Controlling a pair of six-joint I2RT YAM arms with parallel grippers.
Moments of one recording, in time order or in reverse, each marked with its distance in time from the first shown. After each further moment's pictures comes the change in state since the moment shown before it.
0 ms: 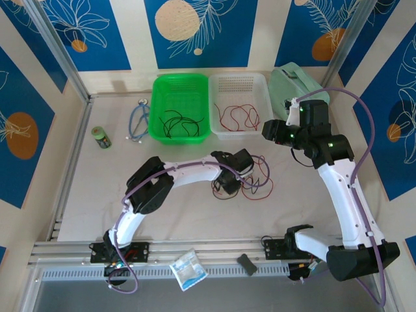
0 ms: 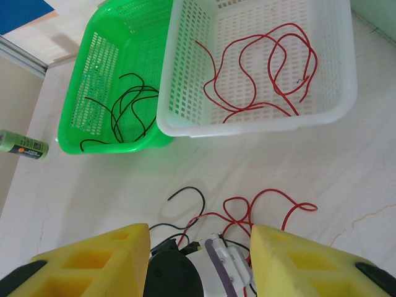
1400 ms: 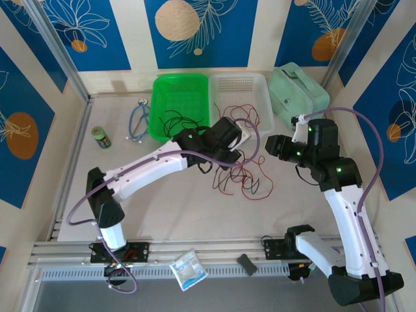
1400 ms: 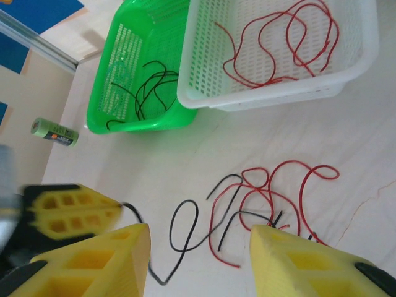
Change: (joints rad) left arm 0.008 -0.401 0.154 -0.149 -0.106 -0.048; right arm -0.026 -0.211 -0.171 0.003 -0.104 0.045
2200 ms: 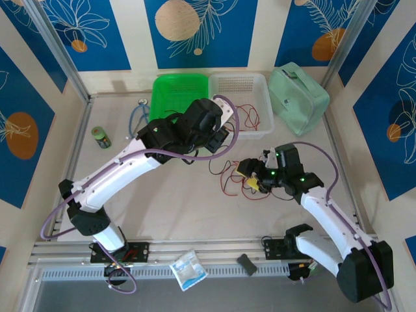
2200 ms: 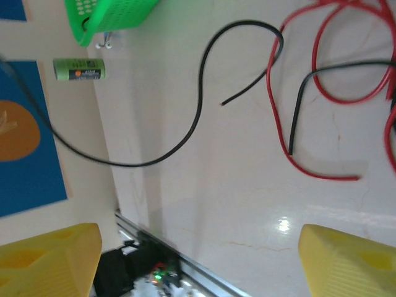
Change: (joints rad) left arm -0.004 -0.121 0.175 -0.074 -0.190 0.020; right arm 0.179 0.053 -0.539 0.459 -0.256 0.557
